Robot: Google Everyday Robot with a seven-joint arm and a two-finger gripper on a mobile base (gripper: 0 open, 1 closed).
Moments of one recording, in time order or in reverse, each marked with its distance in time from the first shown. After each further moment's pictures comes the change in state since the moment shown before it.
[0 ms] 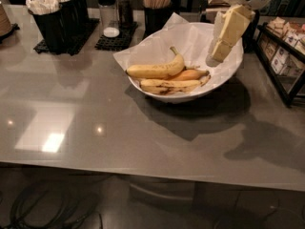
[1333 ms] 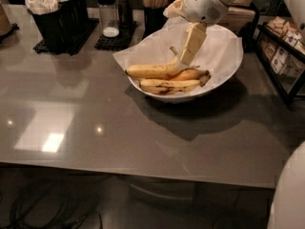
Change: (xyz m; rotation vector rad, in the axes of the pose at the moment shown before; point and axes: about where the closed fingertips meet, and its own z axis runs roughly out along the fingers) arm 0.006 -0.050 0.106 -0.129 -0.093 -0.002
